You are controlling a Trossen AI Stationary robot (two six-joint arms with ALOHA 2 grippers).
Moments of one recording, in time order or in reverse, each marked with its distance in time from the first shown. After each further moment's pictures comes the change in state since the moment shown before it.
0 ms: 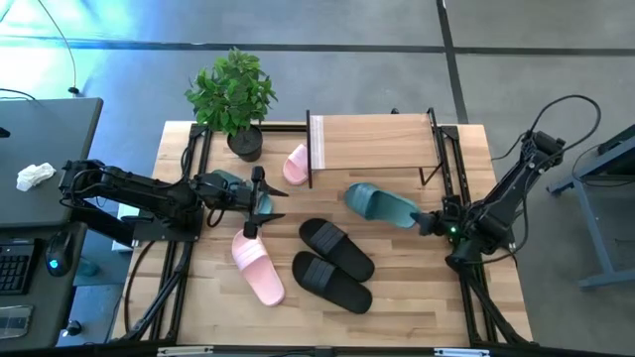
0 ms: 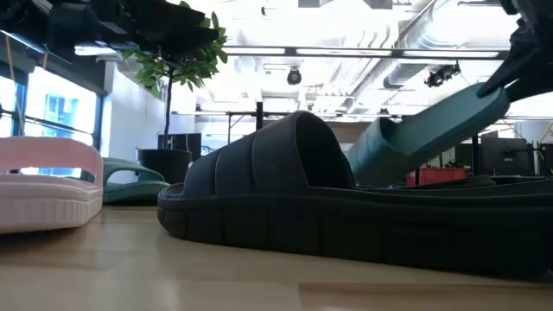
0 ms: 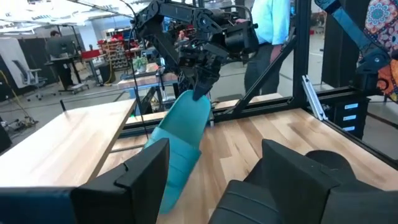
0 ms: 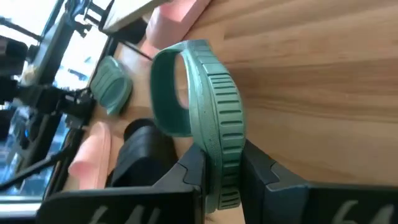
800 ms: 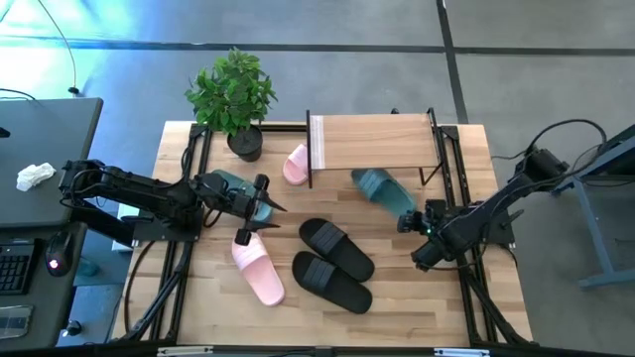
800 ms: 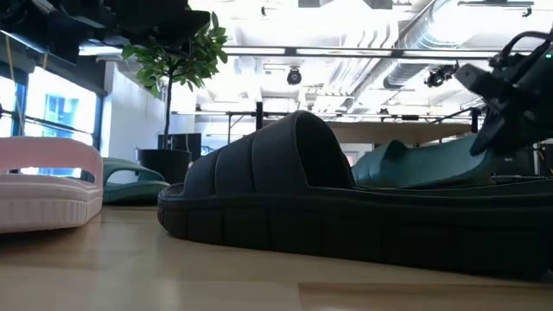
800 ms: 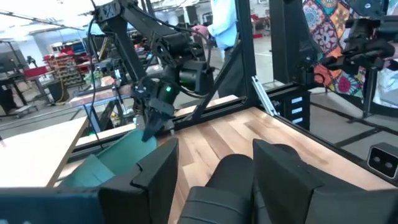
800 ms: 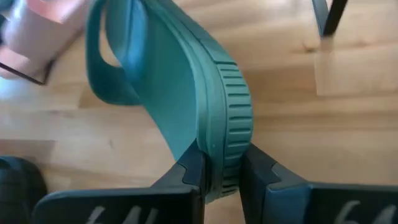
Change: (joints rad) left arm 0.000 0.001 0.000 -0.003 0.203 0.046; right arm -0.257 0.372 0.001 0.085 -0.219 -0.028
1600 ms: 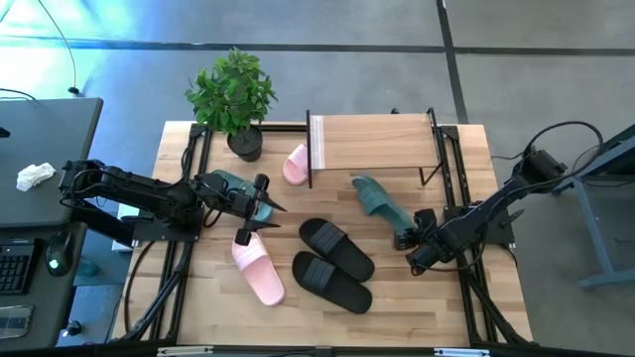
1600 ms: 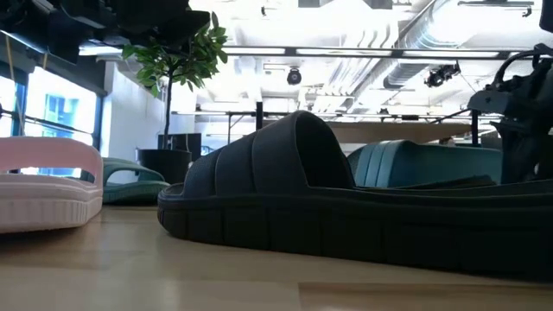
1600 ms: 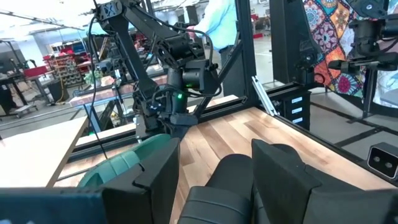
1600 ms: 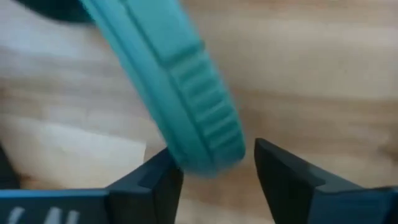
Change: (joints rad) left arm 0.000 0.000 0.000 0.000 0.000 0.000; right arm -0.005 0.027 -0.001 0.167 -0.356 -0.231
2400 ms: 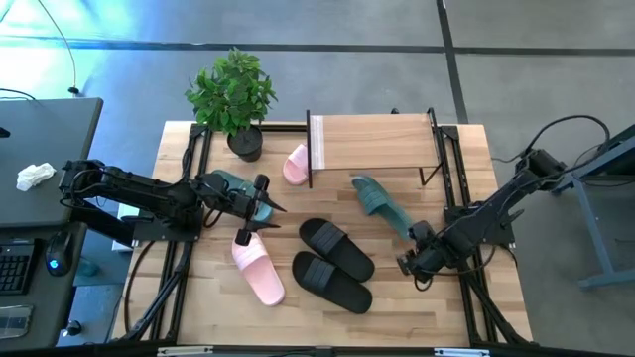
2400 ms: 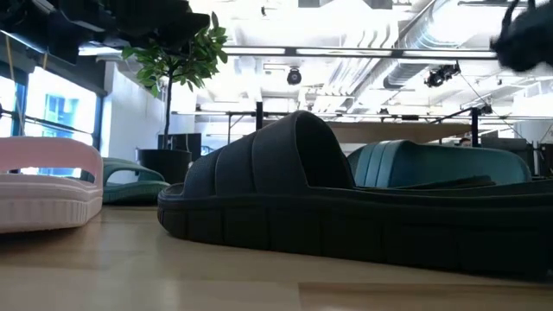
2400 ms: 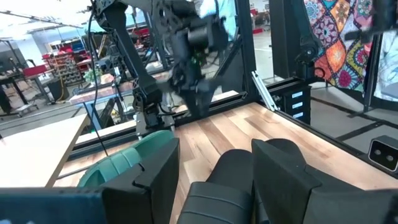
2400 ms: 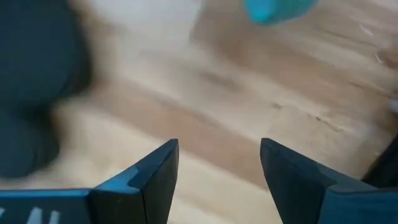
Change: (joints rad) left arm 0.000 0.000 0.000 -0.019 0.000 0.022; right arm 0.058 -0.006 0.307 -0.210 -0.329 -0.272
